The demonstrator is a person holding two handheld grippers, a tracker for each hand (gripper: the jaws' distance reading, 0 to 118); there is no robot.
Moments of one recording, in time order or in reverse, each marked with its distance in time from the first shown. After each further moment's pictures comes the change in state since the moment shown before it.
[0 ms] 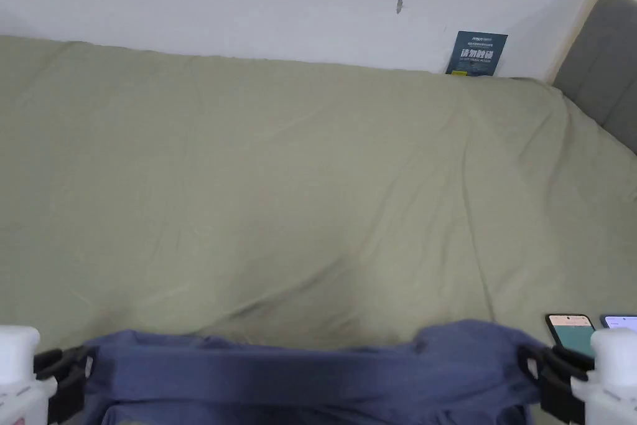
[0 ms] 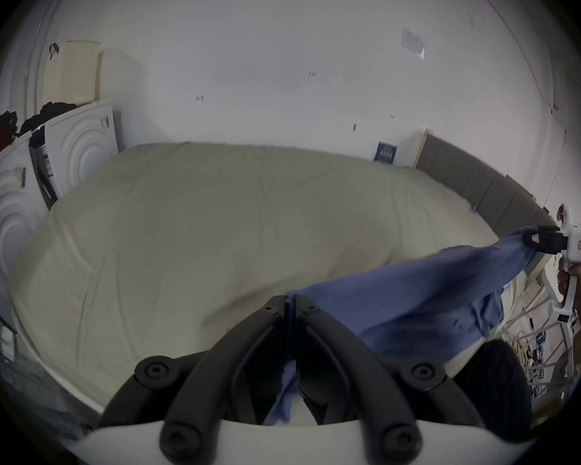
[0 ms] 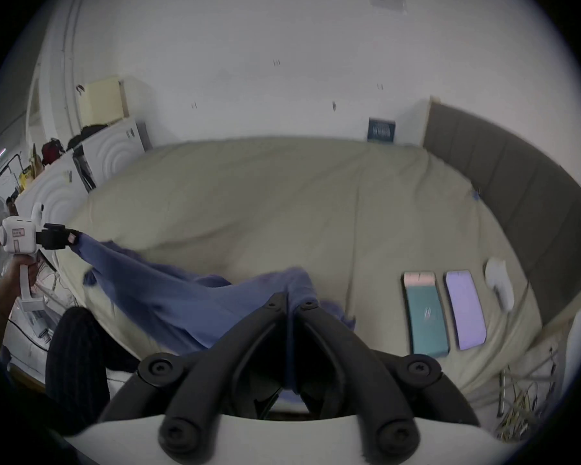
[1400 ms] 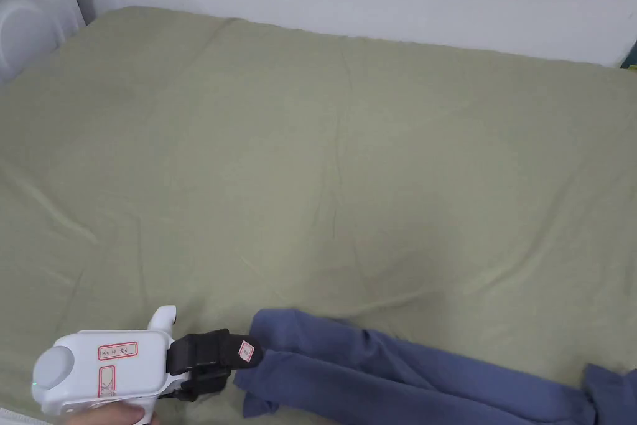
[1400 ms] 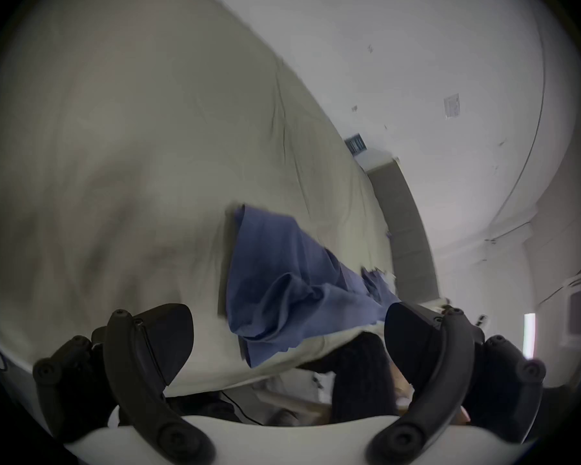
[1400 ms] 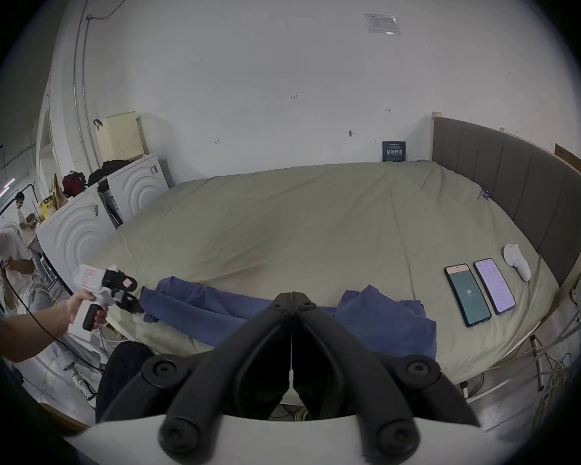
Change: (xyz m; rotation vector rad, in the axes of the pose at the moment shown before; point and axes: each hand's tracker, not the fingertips) left arm -0.150 -0.049 -0.104 -0.309 -0.734 0.662; right arm -0.132 -0.008 0.069 0.217 0.073 -0.072
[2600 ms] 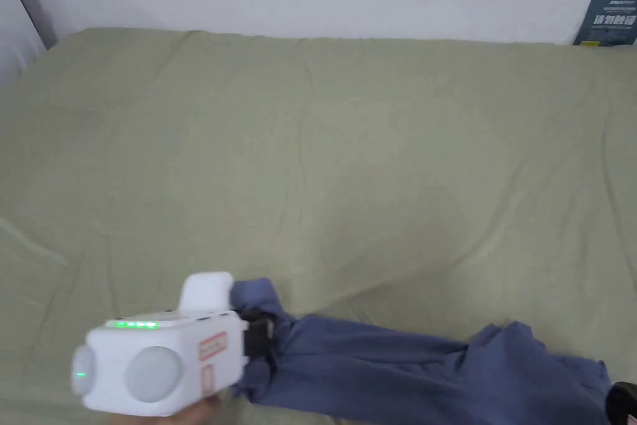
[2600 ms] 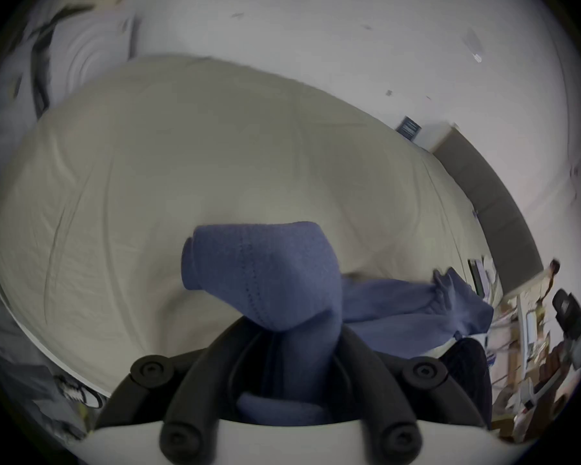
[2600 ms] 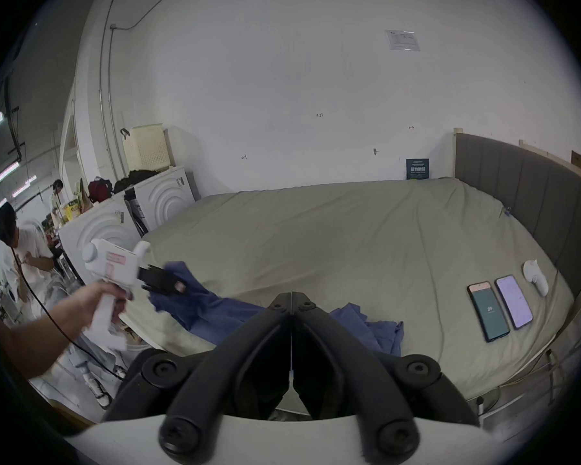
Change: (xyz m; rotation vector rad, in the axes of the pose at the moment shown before) left arm 0.176 -0.043 -0.069 0.185 0.585 -0.471; right arm -0.017 0.001 0.015 0.082 0.127 0.004
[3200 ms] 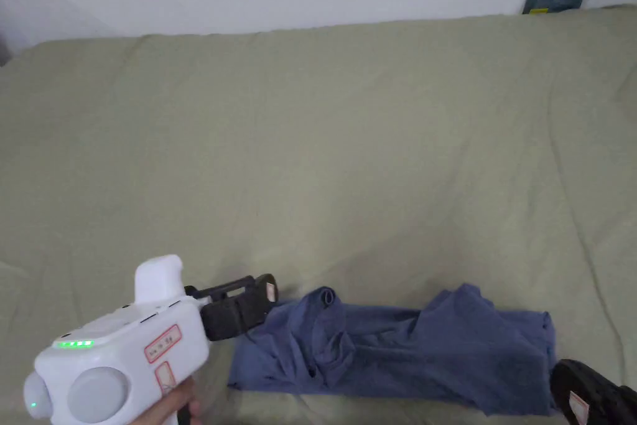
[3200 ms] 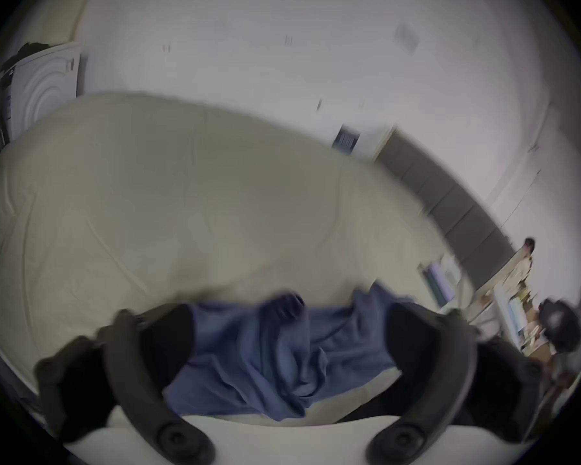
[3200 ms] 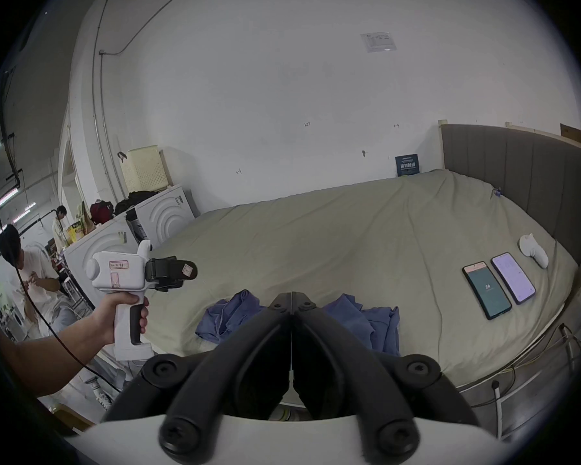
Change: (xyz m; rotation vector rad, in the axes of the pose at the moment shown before) left arm 0.016 -0.009 0.019 0.254 -0.052 0.040; right arm 0.018 -0.025 0.026 0.055 -0.005 -0.078
